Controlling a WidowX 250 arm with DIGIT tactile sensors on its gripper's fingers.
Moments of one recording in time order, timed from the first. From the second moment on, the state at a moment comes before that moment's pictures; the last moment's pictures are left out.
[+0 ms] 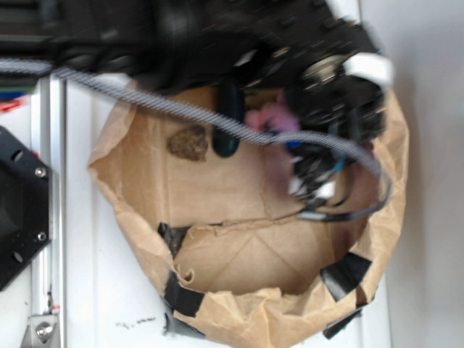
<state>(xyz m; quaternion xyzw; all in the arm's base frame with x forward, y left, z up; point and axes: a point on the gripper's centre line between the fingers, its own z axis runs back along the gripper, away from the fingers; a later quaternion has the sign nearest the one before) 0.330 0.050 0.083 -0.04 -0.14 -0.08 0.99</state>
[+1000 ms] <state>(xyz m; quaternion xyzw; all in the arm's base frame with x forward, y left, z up) 0.336 0.047 0.071 -0.06 -0.13 -0.08 0.99</state>
